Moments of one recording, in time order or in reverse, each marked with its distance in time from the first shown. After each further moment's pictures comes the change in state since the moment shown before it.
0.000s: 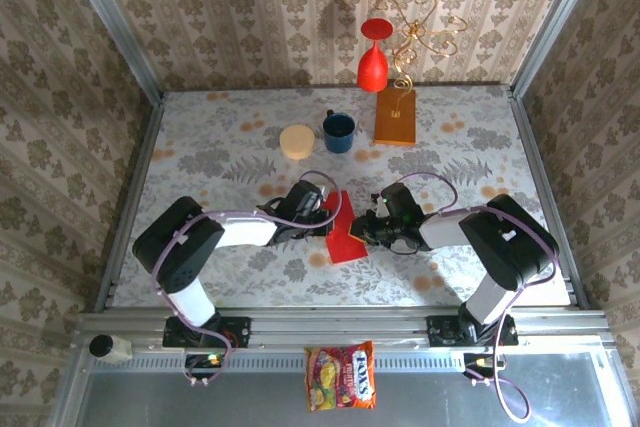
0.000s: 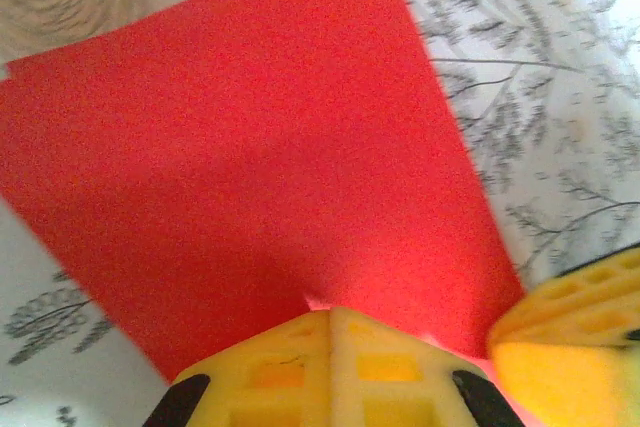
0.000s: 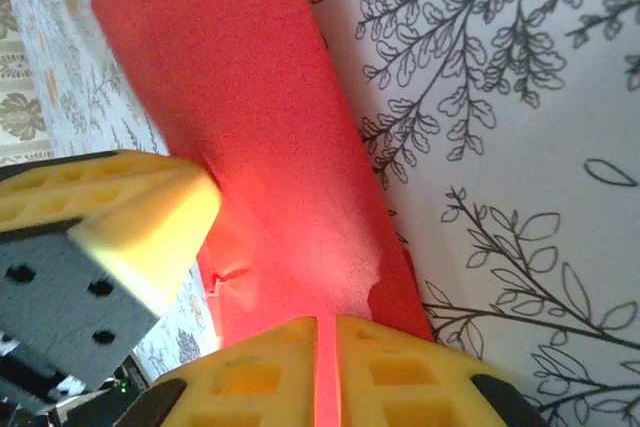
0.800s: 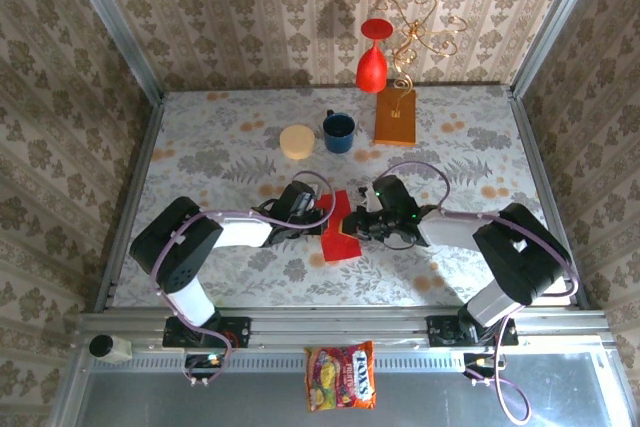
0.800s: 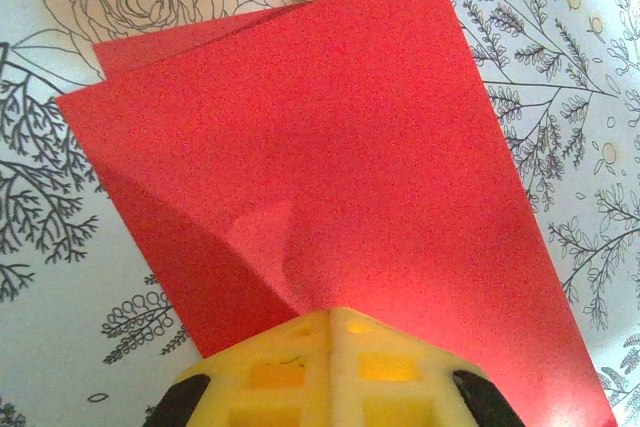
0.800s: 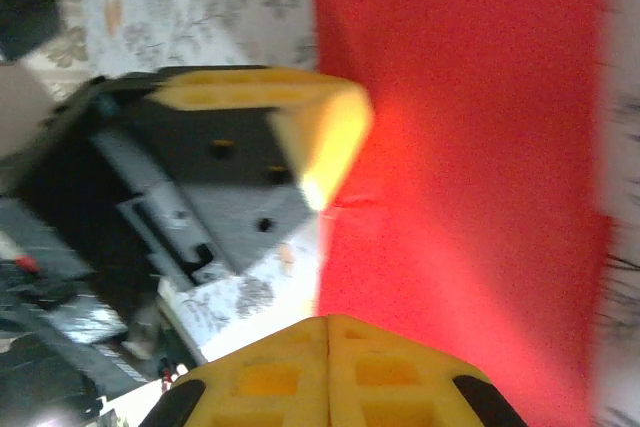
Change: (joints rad) left arm 0.035 -0.010 -0.043 0.060 -0.004 0.002; right arm 0.073 -0.092 0.109 -0.152 -0.042 -0.087
